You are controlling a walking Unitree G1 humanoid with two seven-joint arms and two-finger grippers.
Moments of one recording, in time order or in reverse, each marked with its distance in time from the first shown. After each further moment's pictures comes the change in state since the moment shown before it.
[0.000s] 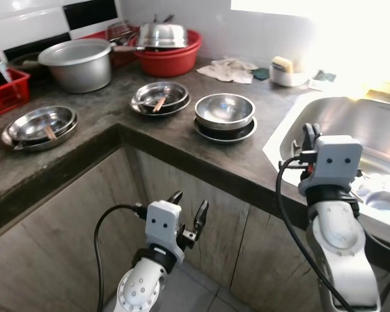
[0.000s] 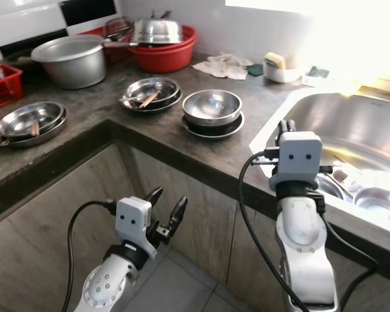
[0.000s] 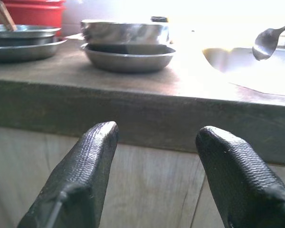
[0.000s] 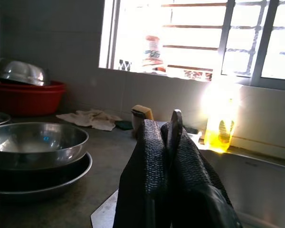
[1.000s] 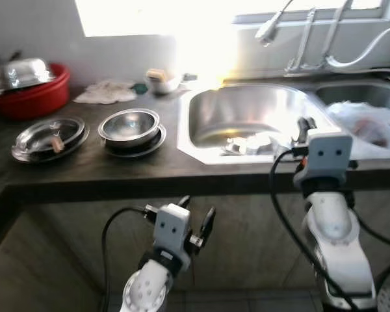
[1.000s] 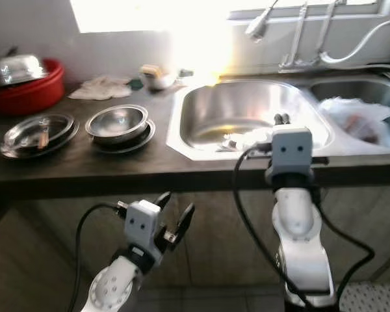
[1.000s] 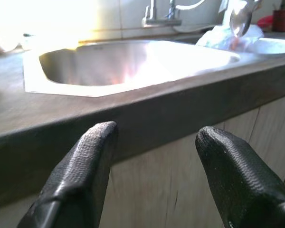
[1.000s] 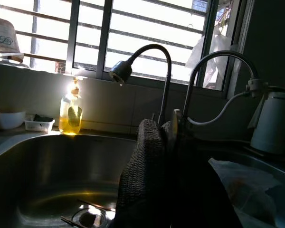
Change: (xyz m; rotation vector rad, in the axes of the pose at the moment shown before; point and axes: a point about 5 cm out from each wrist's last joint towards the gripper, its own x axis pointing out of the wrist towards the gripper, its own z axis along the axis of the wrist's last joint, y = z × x) left arm 0.002 -0.006 -0.004 0.051 0.023 -0.058; right arm 0.012 0.005 0.002 -0.018 -0.018 0.017
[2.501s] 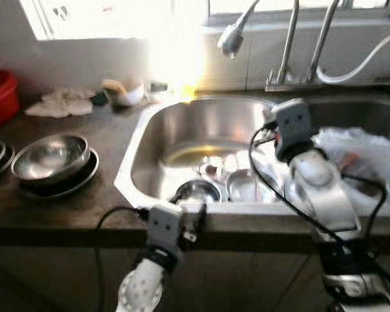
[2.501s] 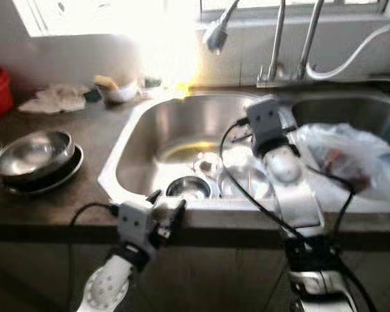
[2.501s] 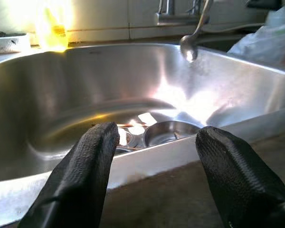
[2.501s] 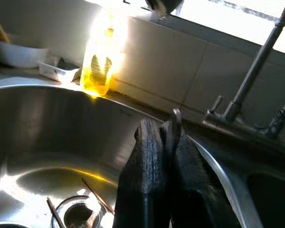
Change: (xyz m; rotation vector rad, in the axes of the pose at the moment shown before) left arm -0.003 0.001 0.001 -0.008 0.010 0.045; right arm 0.070 0.025 -0.025 -0.110 0.173 0.359
